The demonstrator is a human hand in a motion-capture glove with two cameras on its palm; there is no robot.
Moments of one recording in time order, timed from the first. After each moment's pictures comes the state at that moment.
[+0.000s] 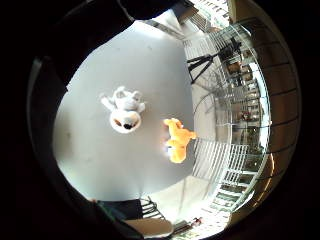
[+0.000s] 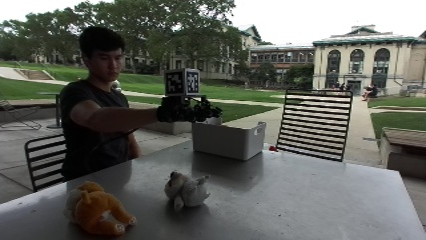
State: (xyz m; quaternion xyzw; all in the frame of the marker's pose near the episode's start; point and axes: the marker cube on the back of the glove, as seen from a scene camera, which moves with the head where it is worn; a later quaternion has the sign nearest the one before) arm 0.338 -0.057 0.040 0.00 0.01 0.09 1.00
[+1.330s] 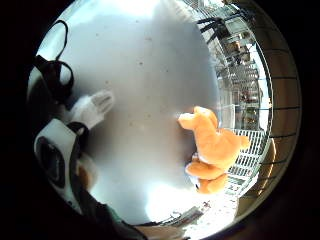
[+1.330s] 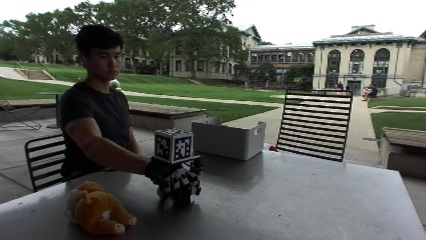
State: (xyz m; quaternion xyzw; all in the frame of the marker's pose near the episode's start) arm 0.407 -0.038 0.224 -0.06 0.02 0.19 0.98
